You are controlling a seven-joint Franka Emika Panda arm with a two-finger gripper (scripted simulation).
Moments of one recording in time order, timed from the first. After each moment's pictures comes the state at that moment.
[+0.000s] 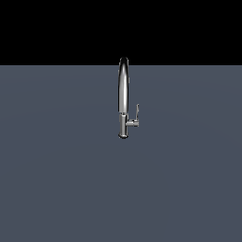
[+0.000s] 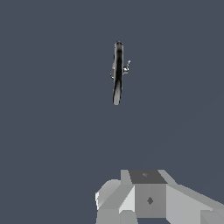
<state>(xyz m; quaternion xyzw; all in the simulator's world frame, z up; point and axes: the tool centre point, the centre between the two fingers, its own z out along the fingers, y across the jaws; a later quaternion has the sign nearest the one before) -0.242 -0.002 0.510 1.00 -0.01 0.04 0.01</state>
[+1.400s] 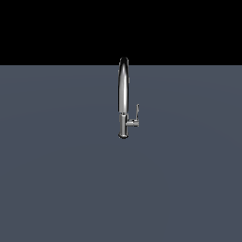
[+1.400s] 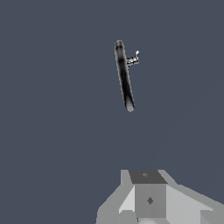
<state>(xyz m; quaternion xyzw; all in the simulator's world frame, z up) -0.153 -0.011 0.487 0.99 -0.11 -0.06 -0.09</state>
